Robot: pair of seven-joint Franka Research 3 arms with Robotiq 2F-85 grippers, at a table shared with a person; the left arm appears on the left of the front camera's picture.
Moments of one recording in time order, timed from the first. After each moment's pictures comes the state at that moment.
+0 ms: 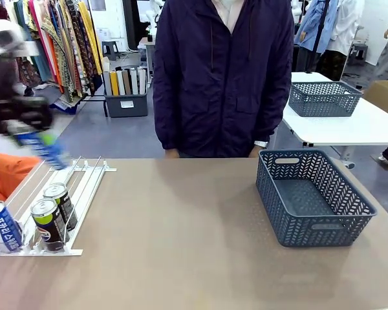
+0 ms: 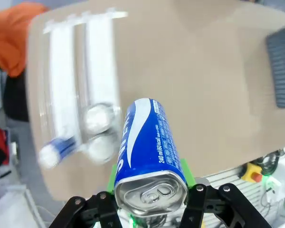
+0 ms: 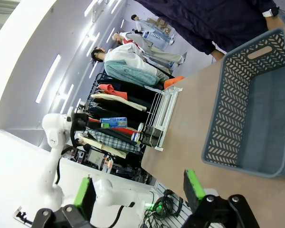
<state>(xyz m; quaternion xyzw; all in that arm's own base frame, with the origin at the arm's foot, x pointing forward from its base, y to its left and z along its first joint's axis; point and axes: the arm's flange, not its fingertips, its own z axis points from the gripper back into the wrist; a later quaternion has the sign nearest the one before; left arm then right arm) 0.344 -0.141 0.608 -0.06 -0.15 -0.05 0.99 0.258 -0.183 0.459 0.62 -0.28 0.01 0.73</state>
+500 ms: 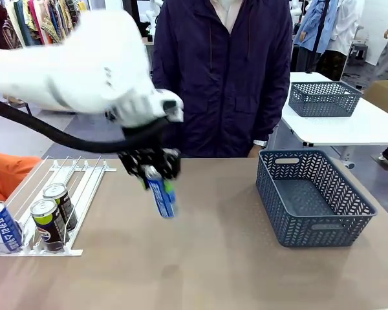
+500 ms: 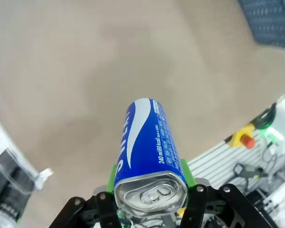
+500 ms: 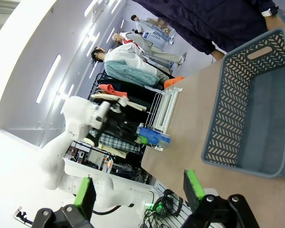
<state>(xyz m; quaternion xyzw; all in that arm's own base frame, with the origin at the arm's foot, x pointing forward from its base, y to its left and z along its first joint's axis) 0.393 -0.343 0.465 -0.07 0.02 -0.22 0.97 0.258 -0.183 0.459 0.62 -0.28 0.01 0.73</state>
